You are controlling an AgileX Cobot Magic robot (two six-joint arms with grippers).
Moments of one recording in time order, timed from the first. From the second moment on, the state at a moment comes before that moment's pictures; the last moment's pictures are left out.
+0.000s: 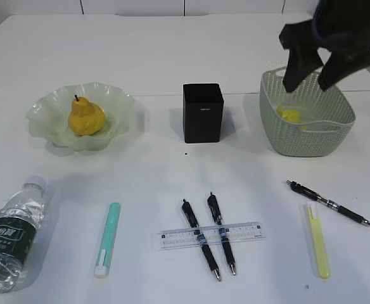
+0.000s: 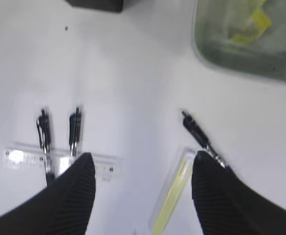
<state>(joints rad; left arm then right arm) -0.10 1.31 -1.07 -0.08 1.03 0.01 0.18 1.78 -1.70 0.11 1.24 -0.01</state>
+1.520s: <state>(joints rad) -0.15 1.63 -1.07 -0.07 0.87 -0.13 0.19 1.35 -1.06 0.10 1.17 -0.05</state>
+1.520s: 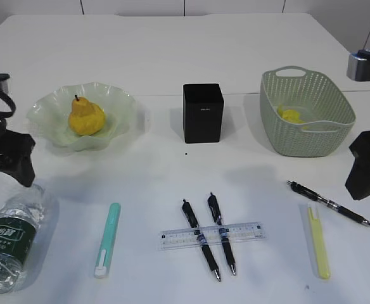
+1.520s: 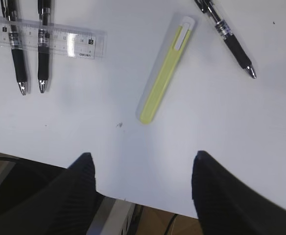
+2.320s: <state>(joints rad) -0.22 1.80 -1.07 0.02 0.80 -0.36 0.19 1.35 -1.06 0.10 1.15 -0.05</state>
